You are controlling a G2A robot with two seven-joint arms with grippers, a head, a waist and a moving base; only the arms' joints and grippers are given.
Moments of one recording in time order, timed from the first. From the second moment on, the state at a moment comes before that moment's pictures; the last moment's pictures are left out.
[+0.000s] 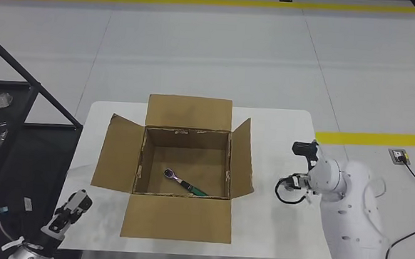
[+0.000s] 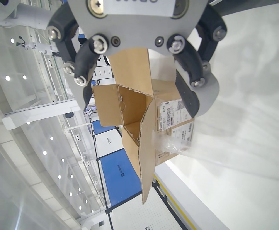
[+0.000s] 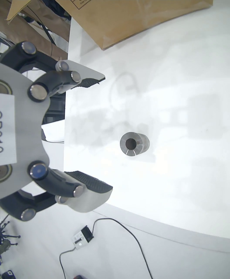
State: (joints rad) left arm 1.77 -1.16 -1.94 -1.85 -0.10 -0.43 -0.45; right arm -0.74 -1.42 1.57 -1.35 -1.37 0.04 1.54
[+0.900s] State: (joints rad) left arm 1.73 -1.16 -1.94 -1.81 -0.12 -0.41 -0.46; right arm -0.61 -1.40 1.55 -1.00 -1.25 0.13 1.39
